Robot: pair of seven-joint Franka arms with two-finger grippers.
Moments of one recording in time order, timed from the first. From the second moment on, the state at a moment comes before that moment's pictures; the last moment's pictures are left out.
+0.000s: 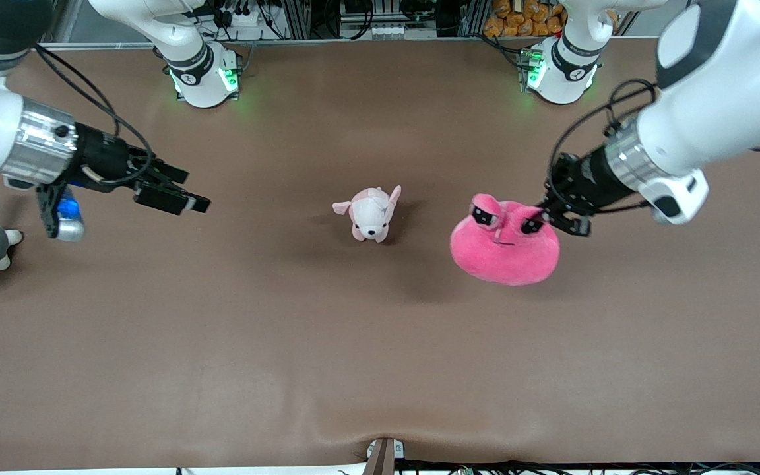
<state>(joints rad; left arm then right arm) -0.08 0.22 -0.31 -1.42 -0.25 1.70 -1.92 0.21 0.16 -0.01 -1.46 0.62 1.68 0.95</state>
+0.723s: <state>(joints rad) -0.28 0.24 -0.37 -1.32 -0.25 1.85 -2.37 0.45 0.20 -0.01 -1.46 0.66 1.91 1.50</state>
